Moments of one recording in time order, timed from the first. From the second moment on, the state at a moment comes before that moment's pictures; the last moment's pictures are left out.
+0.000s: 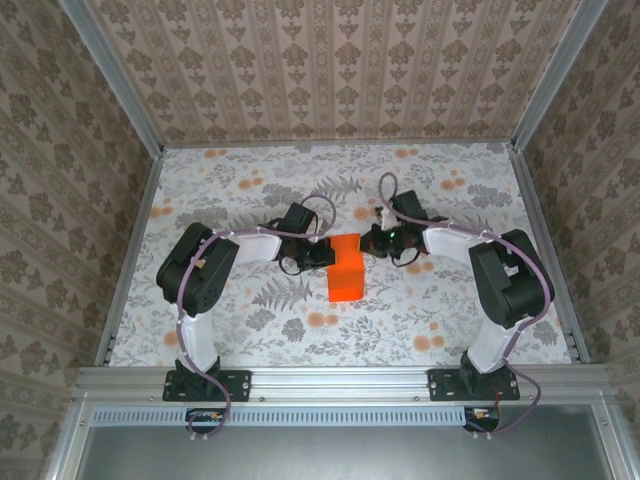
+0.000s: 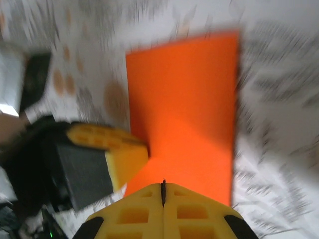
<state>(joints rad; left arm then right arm) -0.63 1.94 1.04 -0.16 0.49 -0.64 0.36 1.75 0.95 -0.20 -0.57 0.61</state>
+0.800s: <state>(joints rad) -0.63 1.94 1.04 -0.16 0.49 -0.64 0.43 1.78 0.82 -0.16 -0.63 0.58</state>
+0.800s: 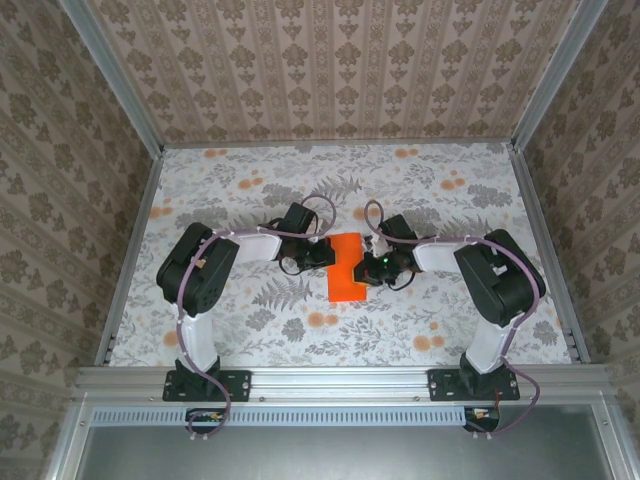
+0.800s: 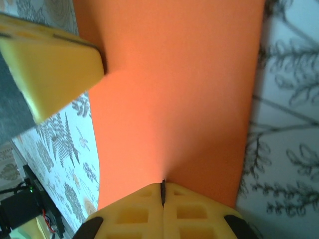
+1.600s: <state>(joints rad) -0.63 1.93 1.05 -0.18 0.49 -0.64 0.41 1.47 0.71 -0.31 -0.57 0.56</state>
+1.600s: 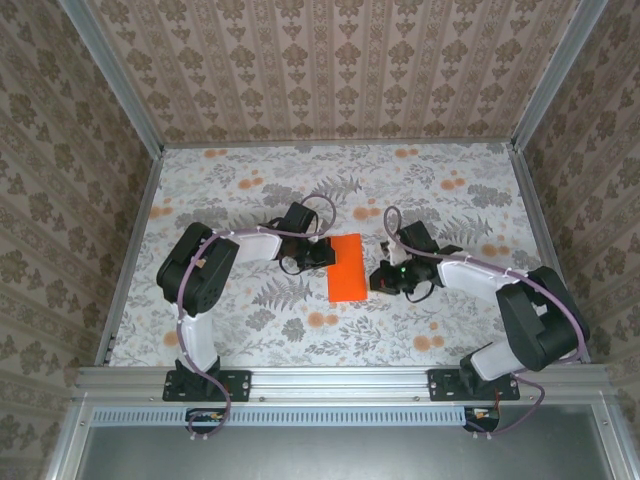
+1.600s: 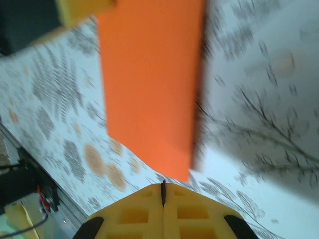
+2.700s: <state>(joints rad) -0.64 1.94 1.08 -0.23 0.47 -0.63 0.44 1.76 0.78 -0.14 -0.64 0.52</state>
